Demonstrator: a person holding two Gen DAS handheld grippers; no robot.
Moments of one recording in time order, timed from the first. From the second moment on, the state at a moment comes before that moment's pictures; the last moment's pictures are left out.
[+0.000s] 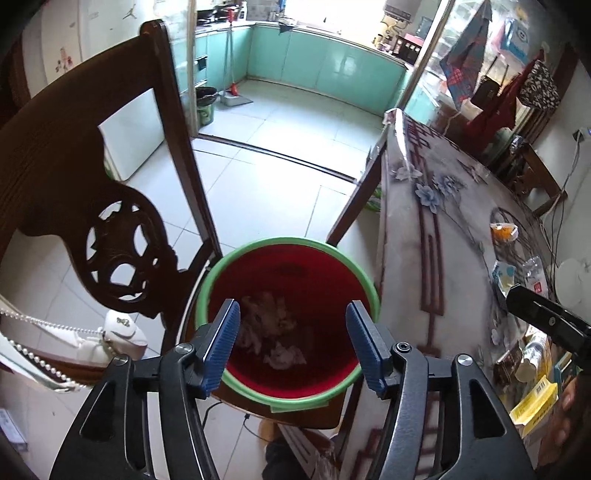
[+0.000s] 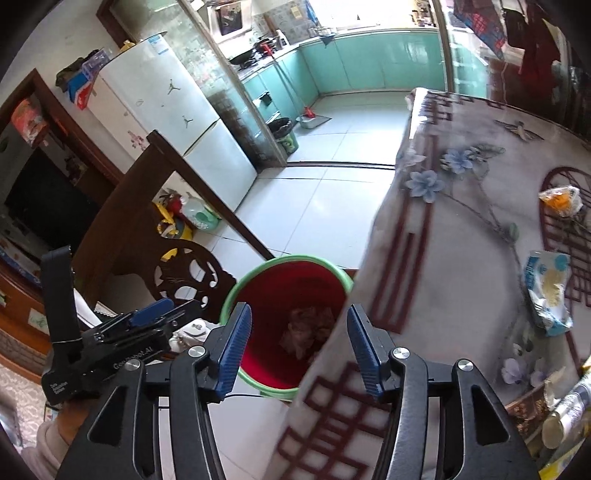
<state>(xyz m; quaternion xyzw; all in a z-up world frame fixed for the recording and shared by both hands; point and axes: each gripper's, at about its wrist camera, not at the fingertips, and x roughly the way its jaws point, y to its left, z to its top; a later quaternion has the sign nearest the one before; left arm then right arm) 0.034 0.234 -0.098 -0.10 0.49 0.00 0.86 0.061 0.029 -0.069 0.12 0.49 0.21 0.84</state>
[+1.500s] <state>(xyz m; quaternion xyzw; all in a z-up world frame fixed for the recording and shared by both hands) 0.136 -0.132 -0.167 -0.03 0.59 -0.13 0.80 0.020 -0.287 -0.122 0.24 0.52 0.07 0.82</state>
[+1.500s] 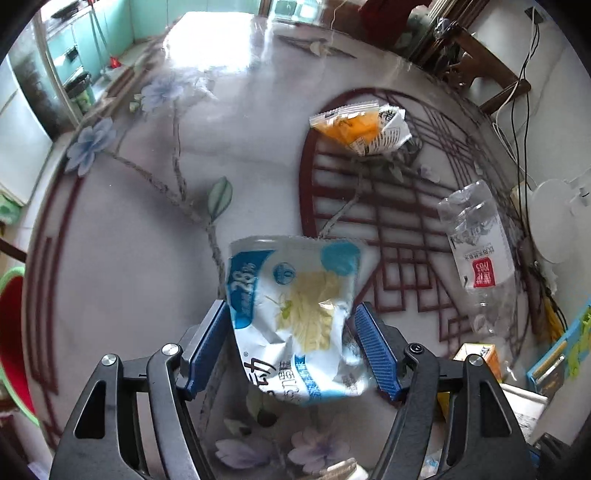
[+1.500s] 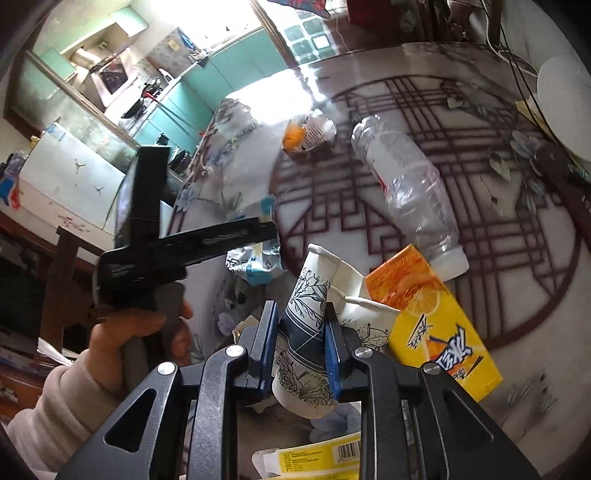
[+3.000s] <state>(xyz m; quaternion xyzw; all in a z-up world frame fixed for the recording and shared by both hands) 0.085 -0.059 -0.119 -0.01 0.53 -0.17 0.83 -0.005 -0.261 -0.076 0.27 0.47 0.02 0.84</state>
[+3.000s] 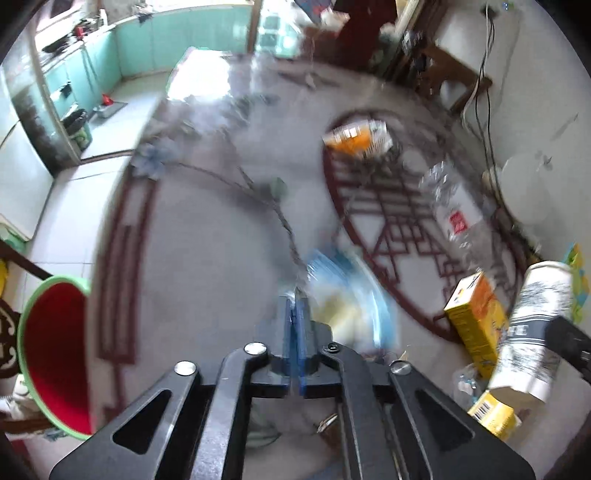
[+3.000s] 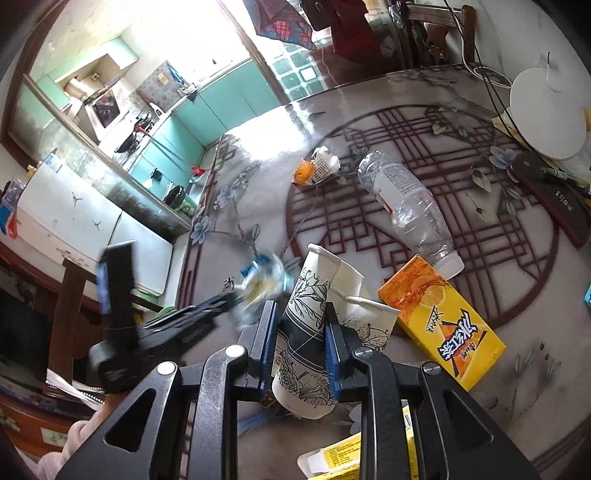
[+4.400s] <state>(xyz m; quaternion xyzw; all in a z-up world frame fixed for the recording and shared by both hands) 0.062 0.020 -0.095 -0.03 0.53 -0.16 0.84 0.008 -0.196 -0.065 0.21 0.47 0.04 0.85</state>
